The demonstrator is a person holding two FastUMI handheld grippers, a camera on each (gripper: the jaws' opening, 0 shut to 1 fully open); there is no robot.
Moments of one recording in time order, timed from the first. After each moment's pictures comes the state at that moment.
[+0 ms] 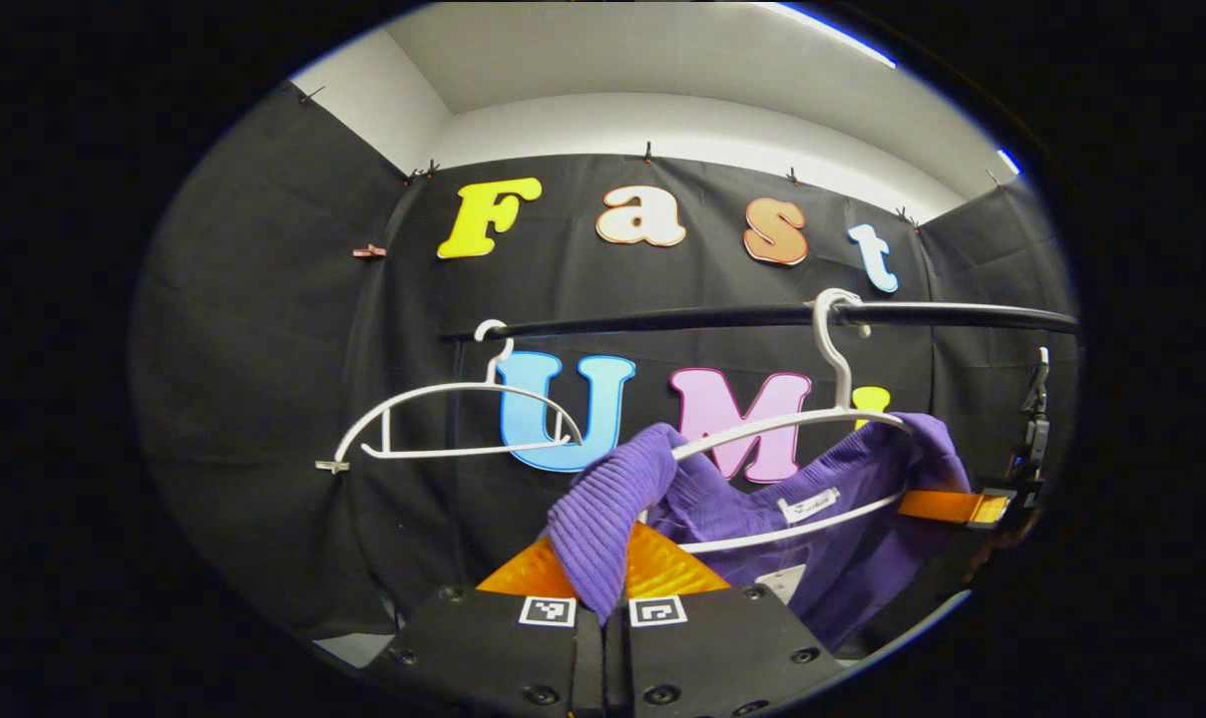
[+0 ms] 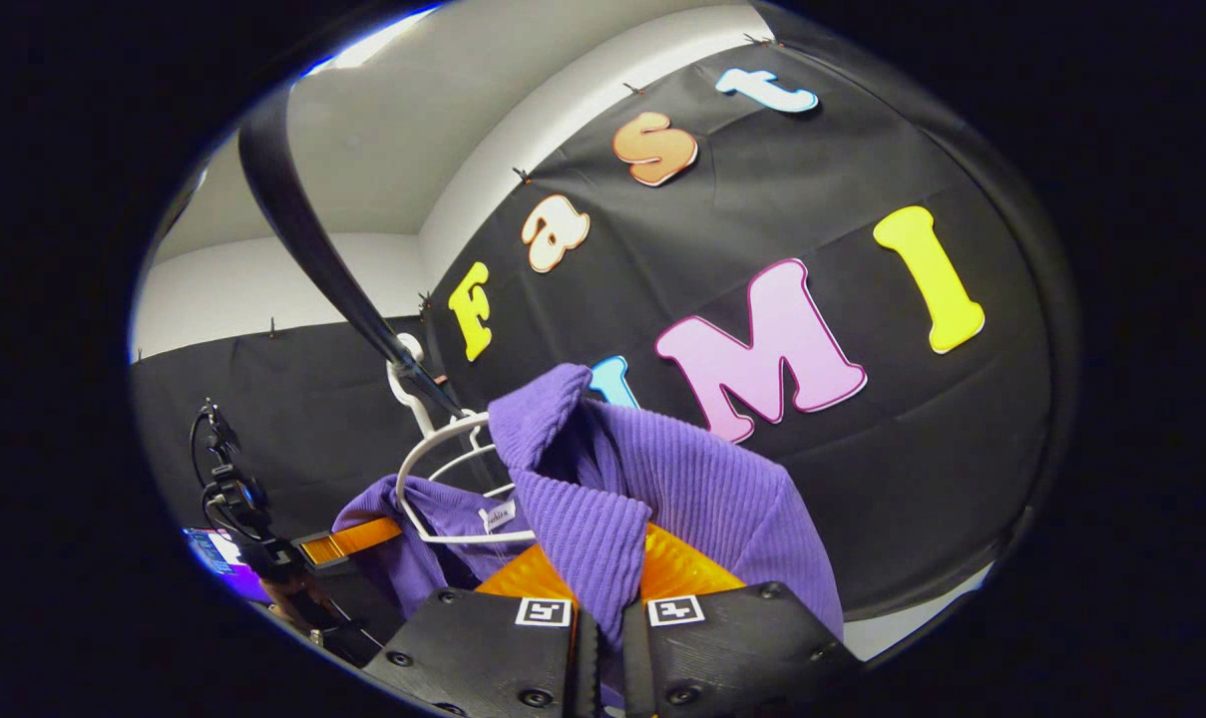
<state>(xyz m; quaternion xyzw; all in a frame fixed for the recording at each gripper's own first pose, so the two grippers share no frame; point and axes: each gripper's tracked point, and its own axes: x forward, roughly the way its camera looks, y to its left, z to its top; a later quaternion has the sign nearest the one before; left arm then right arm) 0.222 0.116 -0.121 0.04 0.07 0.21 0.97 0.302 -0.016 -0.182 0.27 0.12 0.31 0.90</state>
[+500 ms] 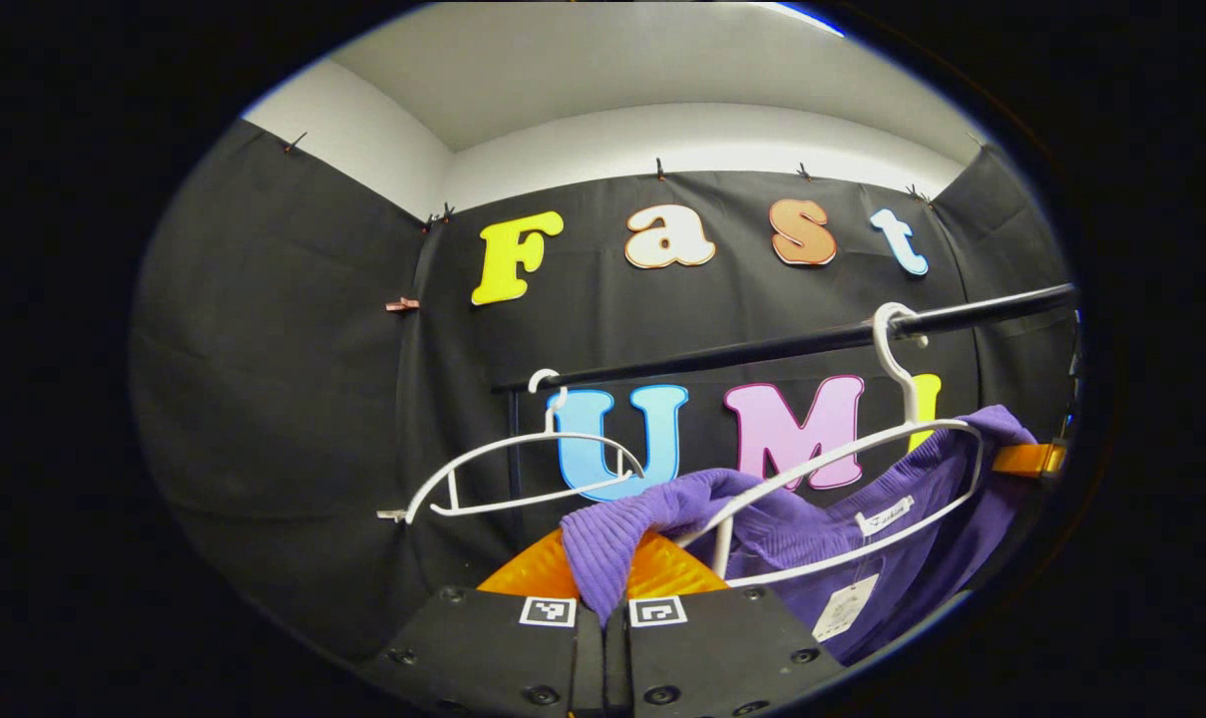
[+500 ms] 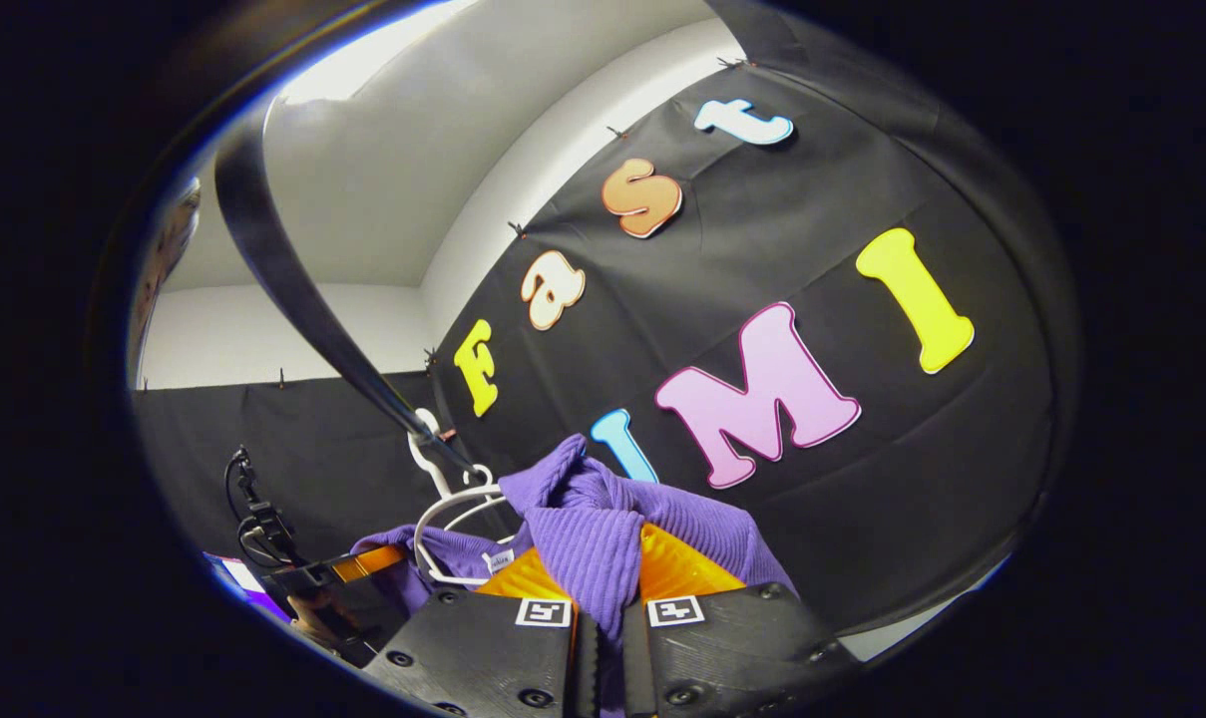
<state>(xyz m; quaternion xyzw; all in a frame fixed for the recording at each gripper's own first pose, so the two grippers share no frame) 0.220 0.158 -0.082 0.12 0.04 0.26 0.96 0.314 -0.049 -0.143 0.33 0.06 0.29 0.89</state>
